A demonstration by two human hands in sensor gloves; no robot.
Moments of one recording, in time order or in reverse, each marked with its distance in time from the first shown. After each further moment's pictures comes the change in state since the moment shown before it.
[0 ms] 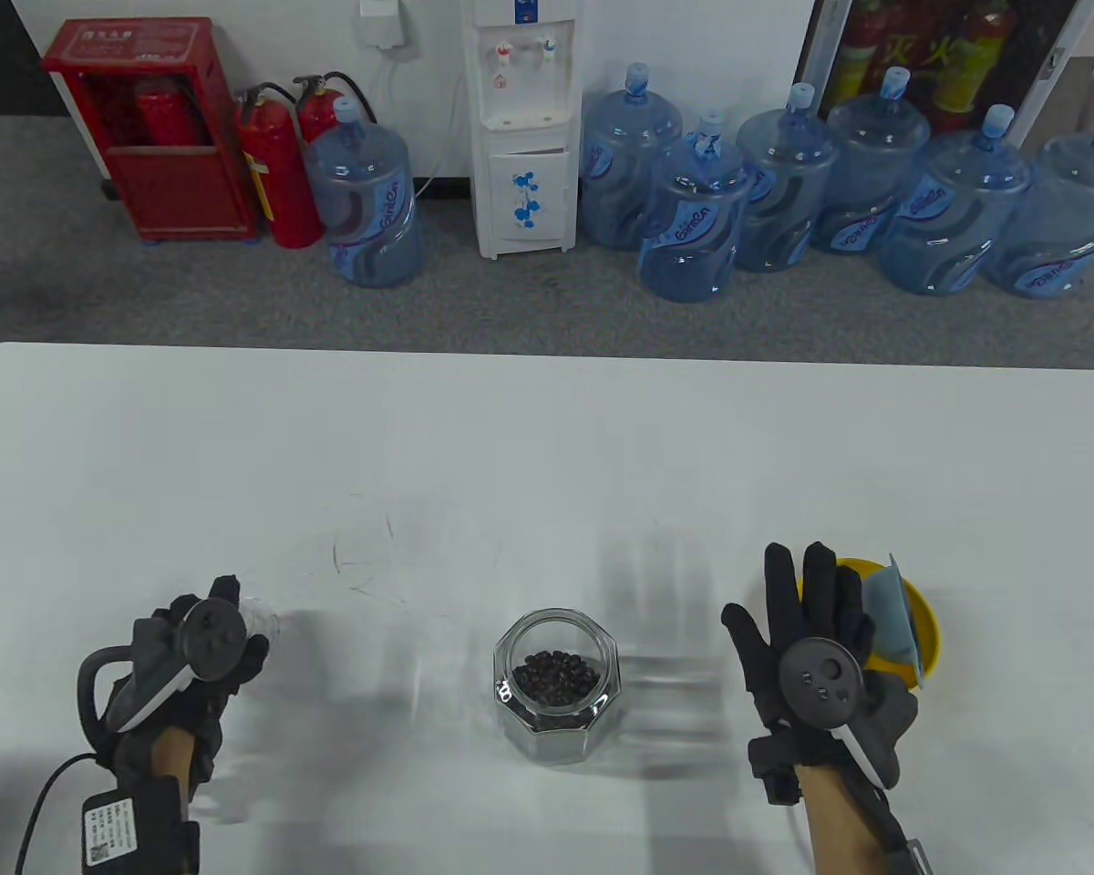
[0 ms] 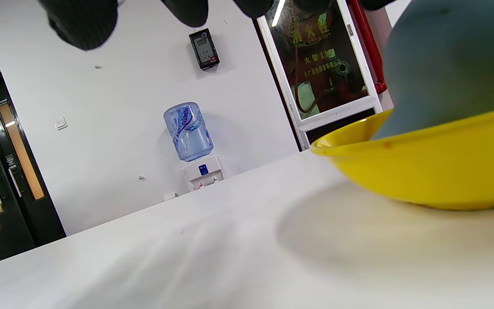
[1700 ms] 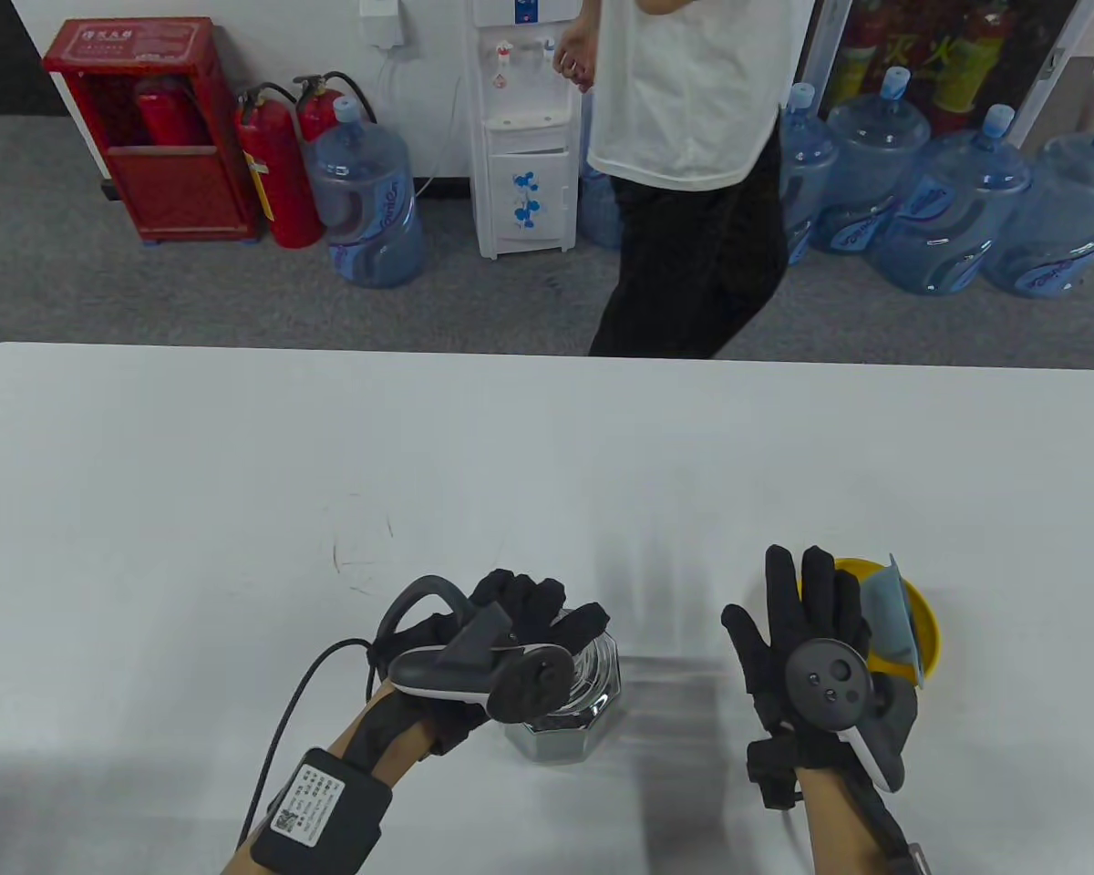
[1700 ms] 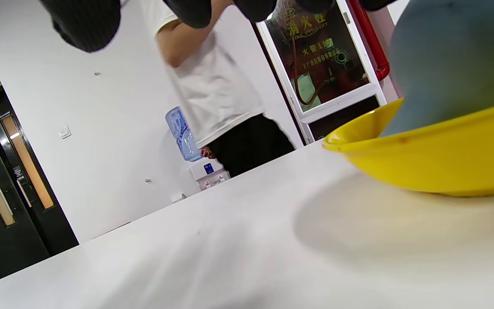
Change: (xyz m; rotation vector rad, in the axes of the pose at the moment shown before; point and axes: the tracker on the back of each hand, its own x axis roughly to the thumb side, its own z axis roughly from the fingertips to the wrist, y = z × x) left_hand 0.279 0.102 0.046 0.028 -0.876 -0.223; right_hand -0.001 -0.001 0.001 0.018 0.008 -0.065
